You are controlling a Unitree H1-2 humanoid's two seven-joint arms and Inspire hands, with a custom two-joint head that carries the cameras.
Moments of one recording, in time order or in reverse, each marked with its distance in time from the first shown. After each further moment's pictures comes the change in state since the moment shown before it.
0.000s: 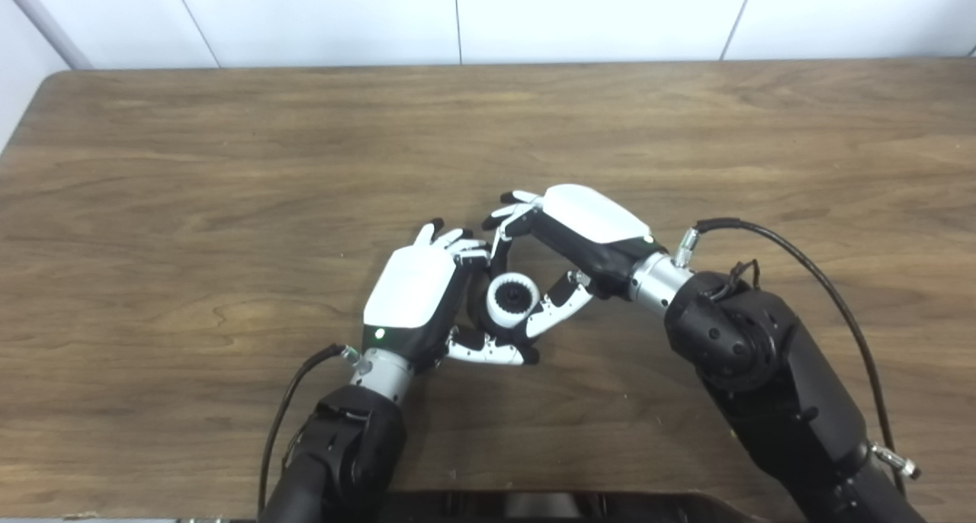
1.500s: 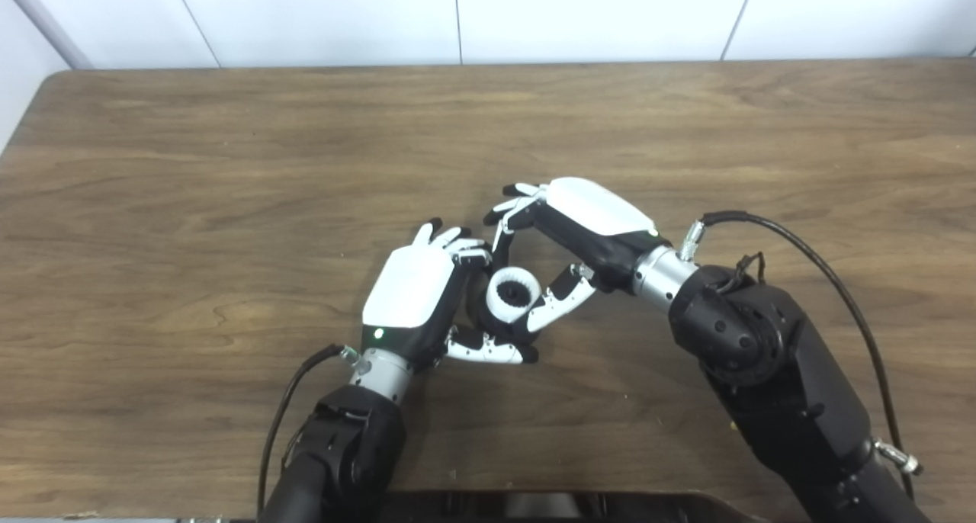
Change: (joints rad) left arm 0.000 0.002 0.000 0.003 -0.005 0.000 0.008; right arm -0.010 0.002 -0.012 -0.021 0.012 0.036 0.022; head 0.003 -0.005
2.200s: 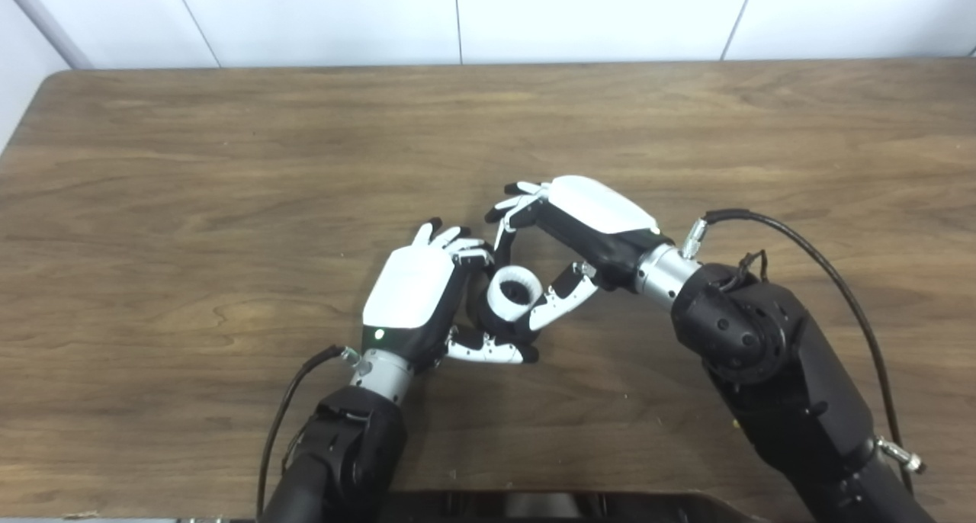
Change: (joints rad) left arm 0.001 0.000 -0.003 0.004 0.003 0.001 0.013; right arm -0.005 -0.004 -0.004 0.000 0.007 0.001 -0.001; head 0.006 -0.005
